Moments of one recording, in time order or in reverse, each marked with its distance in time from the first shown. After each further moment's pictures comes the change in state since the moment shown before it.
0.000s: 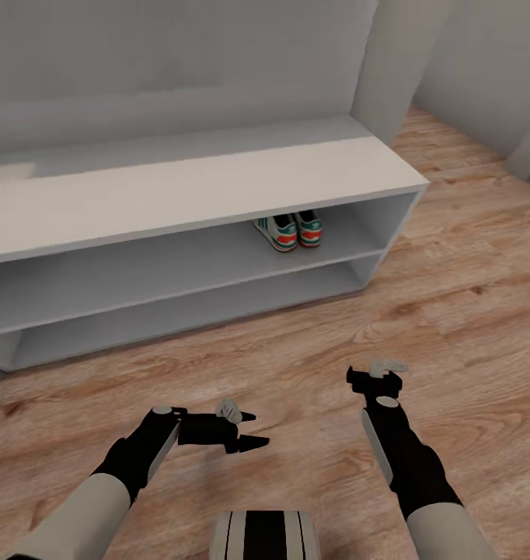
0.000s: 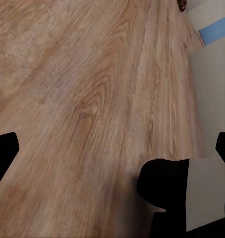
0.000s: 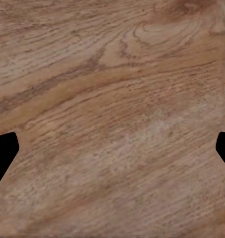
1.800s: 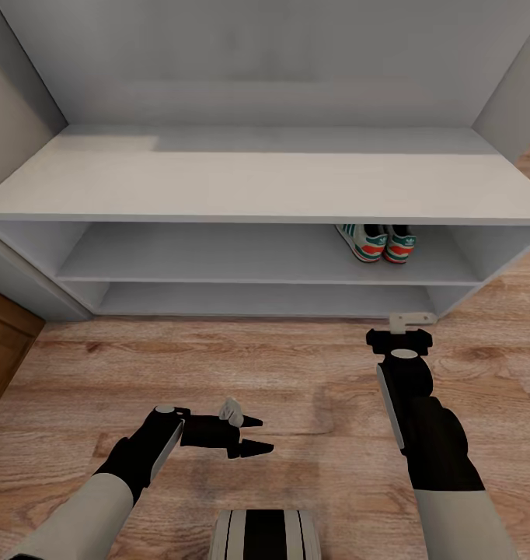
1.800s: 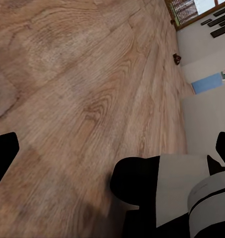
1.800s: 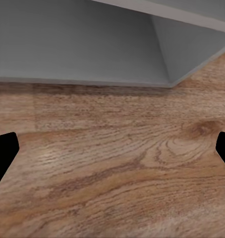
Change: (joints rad) left arm 0.000 -0.011 -0.003 -0.005 0.000 0.030 -0.101; right arm -0.064 0.003 0.005 -0.413 0.196 0.444 0.002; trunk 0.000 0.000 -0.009
